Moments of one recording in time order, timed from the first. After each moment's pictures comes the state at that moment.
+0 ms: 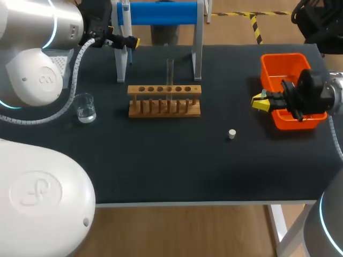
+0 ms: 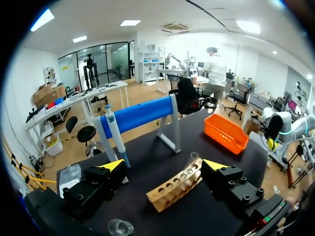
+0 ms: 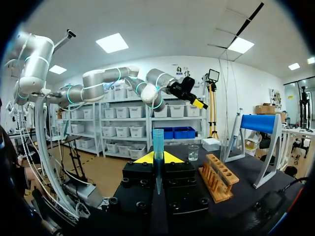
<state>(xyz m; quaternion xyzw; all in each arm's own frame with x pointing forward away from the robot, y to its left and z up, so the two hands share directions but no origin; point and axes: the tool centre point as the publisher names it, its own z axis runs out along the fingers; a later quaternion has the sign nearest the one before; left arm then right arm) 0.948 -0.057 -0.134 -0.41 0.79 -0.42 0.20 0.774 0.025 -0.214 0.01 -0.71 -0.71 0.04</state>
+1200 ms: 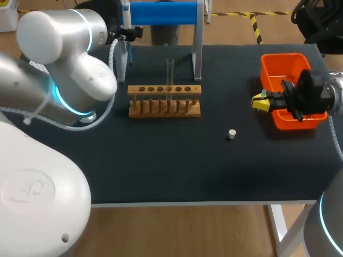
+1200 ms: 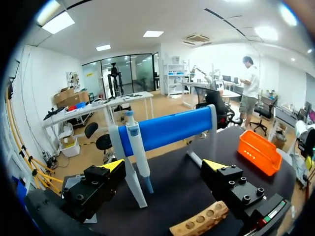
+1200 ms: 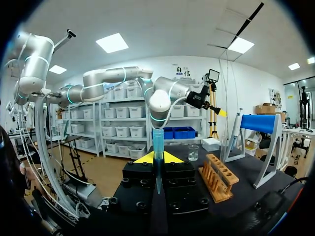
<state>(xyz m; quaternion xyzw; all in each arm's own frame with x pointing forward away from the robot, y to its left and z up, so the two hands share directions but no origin) 1.054 -0.052 -0.169 -0.46 0.72 -0.42 0.30 0.774 0.025 -0.214 0.01 -0.71 -0.71 0.04</state>
